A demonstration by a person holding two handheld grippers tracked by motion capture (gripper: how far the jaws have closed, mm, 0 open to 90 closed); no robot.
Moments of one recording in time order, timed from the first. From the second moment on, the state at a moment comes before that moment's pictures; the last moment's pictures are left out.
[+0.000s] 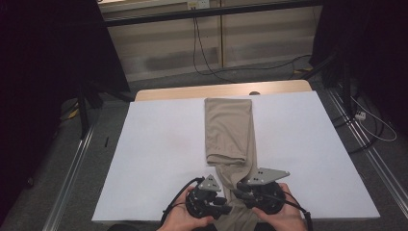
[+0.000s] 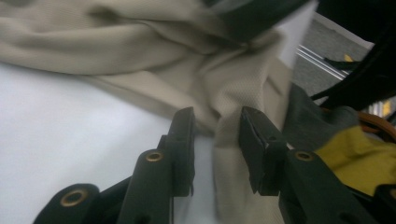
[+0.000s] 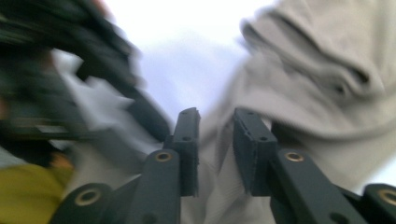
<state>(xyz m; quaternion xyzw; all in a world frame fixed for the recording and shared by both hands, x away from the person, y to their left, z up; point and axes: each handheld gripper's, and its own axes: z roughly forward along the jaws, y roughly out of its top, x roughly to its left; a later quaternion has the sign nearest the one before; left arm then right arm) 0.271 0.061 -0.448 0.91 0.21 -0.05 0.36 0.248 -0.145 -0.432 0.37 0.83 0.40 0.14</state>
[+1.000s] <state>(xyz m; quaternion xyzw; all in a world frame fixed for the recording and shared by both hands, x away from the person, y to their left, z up) 0.311 0.025 -0.442 0.89 0.22 0.00 0.41 0.237 -0.208 -0.438 0.45 0.79 0.39 0.13</state>
